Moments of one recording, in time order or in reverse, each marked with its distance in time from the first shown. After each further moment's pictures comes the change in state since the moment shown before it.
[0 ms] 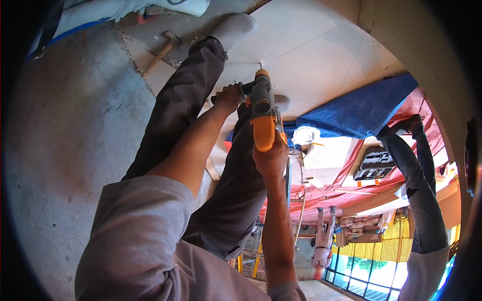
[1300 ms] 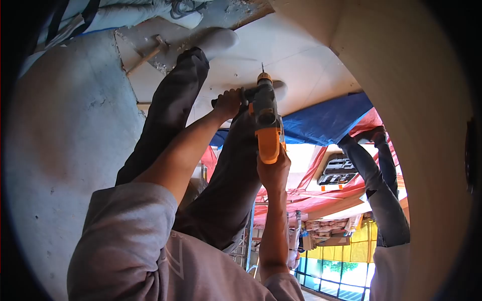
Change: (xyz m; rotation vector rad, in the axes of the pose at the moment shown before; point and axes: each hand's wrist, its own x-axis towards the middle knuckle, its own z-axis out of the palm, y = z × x) left_hand -0.015 0.074 -0.051 -0.326 0.179 0.178; right_hand 0.013 -0.034 -0.111 -0.134 -0.017 -0.158
